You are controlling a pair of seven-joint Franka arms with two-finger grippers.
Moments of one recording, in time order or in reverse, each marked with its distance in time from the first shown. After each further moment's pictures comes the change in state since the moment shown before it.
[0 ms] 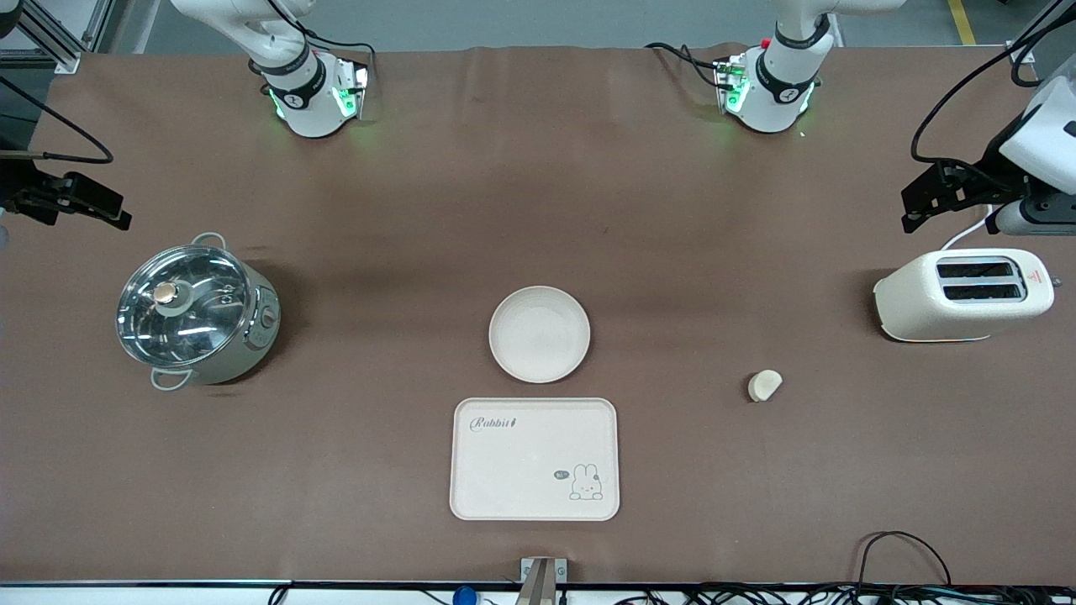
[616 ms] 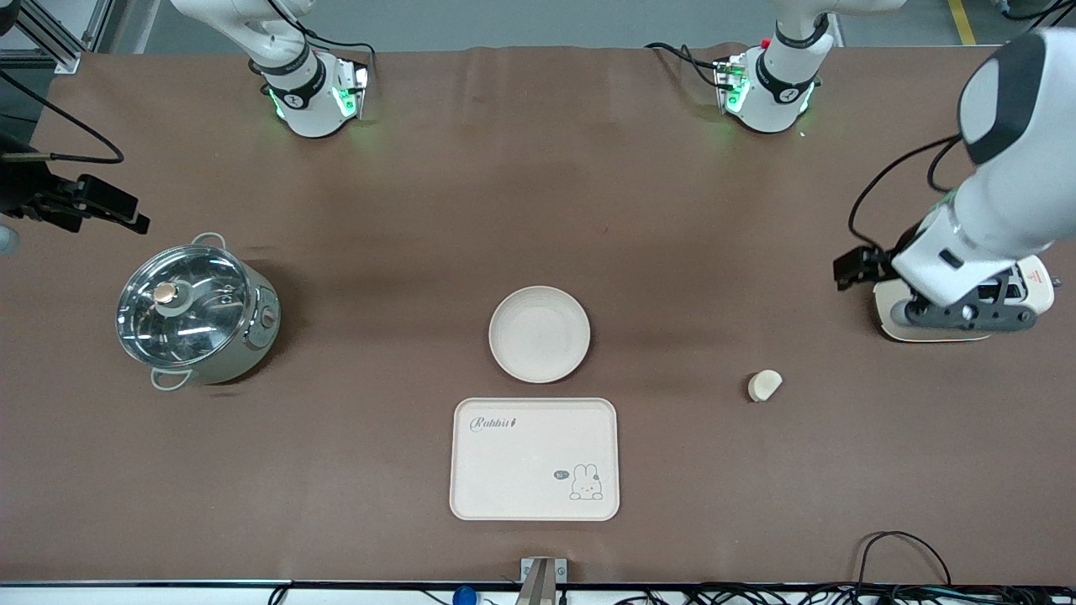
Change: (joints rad) left arm -0.008 0.228 -0.018 -0.013 -0.012 0.140 -0.008; right arm 0.008 0.015 0.001 -0.007 0.103 0.038 0.002
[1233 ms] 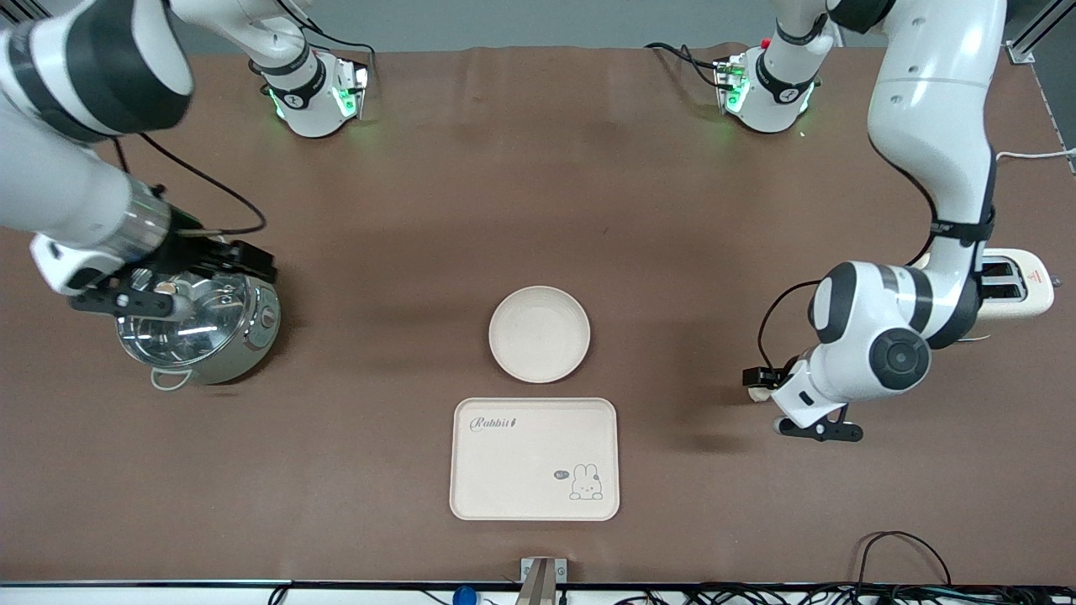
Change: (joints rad) left arm -0.006 0.457 -0.005 -0.010 -0.041 0.392 0.044; right arm 0.206 0.157 0.008 -0.027 0.084 0.171 0.240
